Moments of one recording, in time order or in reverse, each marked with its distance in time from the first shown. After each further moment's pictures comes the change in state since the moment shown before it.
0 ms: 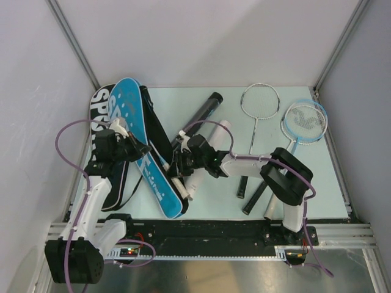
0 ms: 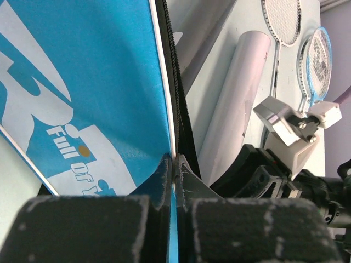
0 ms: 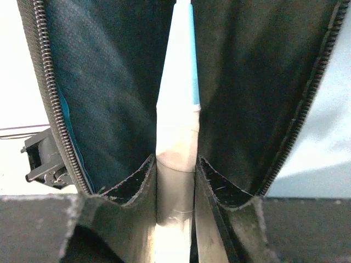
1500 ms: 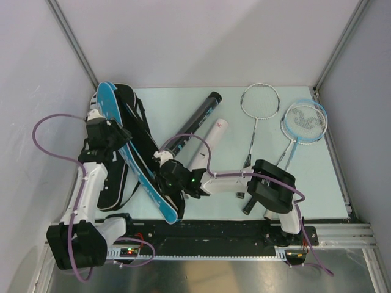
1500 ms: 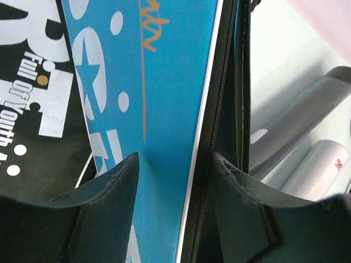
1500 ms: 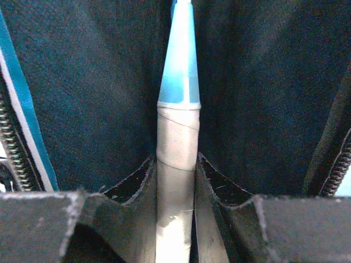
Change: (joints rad) left arm 0.107 0.135 0.153 -0.018 -0.430 -0.026; right arm 0.277 0.109 0.162 -0.159 0.484 -0.188
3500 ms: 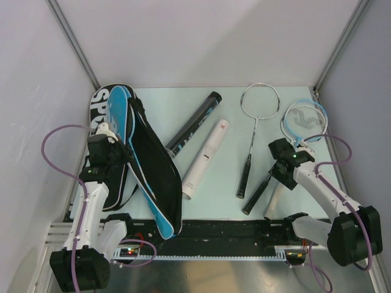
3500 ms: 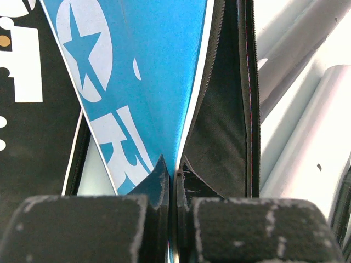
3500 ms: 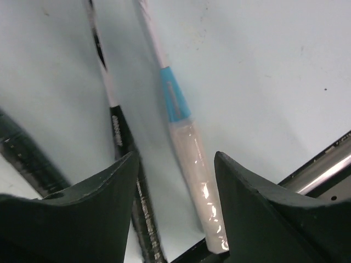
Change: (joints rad) left arm 0.002 -0.211 -0.177 -0.065 0.181 0.154; right arm -0.857 -0.842 -0.502 -1.034 0.435 0.441
